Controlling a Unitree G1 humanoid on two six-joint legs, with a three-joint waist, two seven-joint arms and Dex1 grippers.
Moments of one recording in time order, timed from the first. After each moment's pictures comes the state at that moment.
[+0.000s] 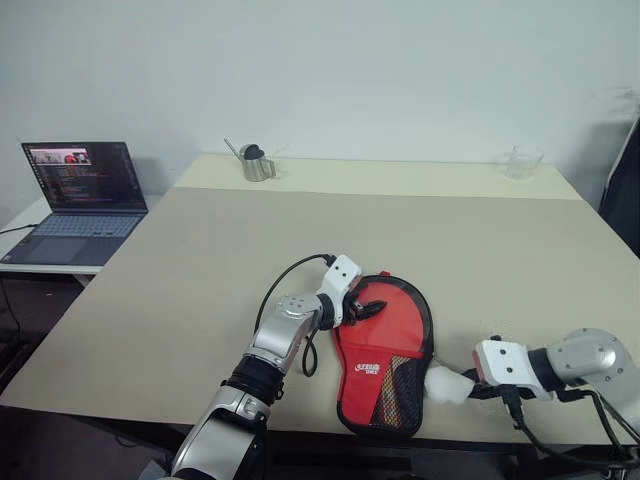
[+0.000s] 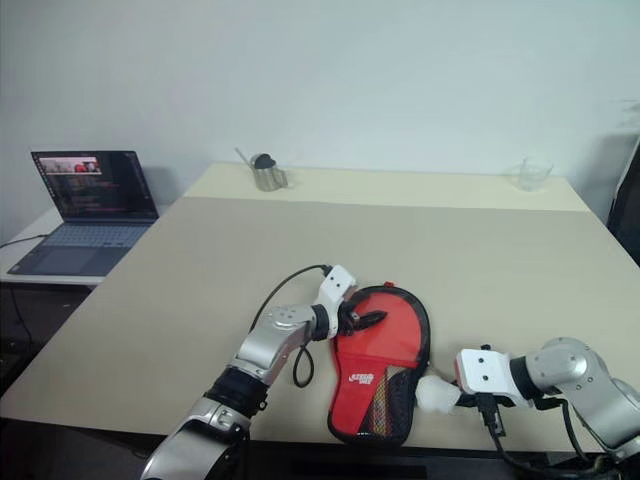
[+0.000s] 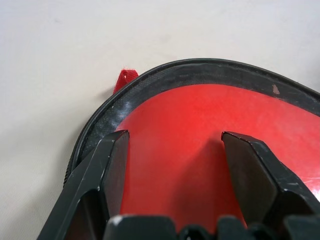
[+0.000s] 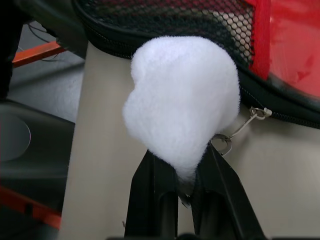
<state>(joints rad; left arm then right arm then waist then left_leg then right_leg) -0.67 0.15 -0.23 0.45 -0.09 0.35 -0.68 -0.14 -1.02 0.20 -0.26 0.12 0.15 1.22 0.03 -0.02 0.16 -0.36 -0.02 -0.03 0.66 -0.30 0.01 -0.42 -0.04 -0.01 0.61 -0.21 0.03</state>
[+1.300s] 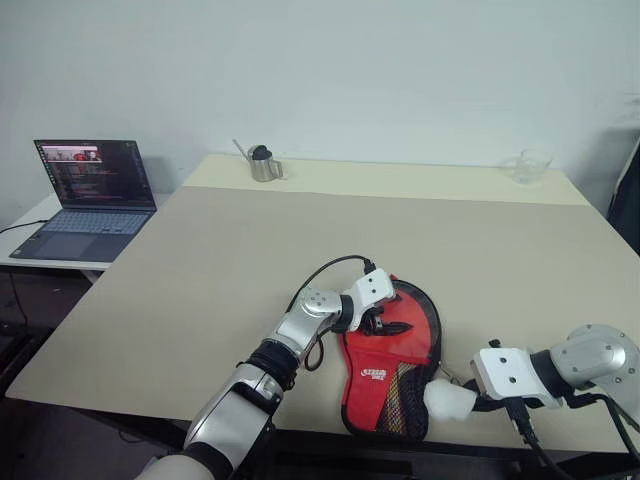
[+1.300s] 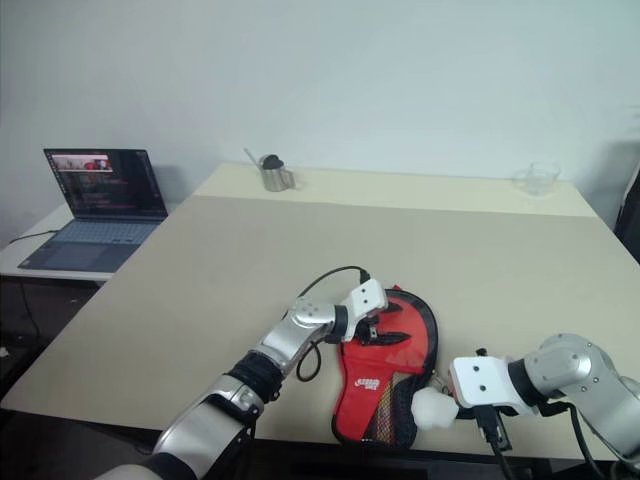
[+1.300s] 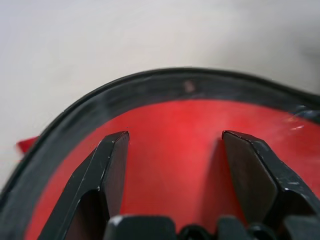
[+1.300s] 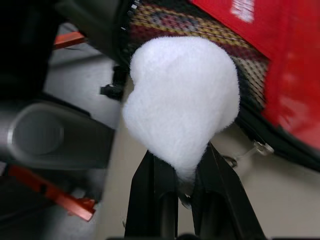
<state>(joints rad) -0.81 0.12 -0.39 0.73 0.02 -0.02 -0.92 -0.08 -1.12 0.16 -0.52 0.18 0.31 1.27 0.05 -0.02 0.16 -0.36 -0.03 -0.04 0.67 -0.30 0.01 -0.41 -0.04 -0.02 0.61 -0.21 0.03</state>
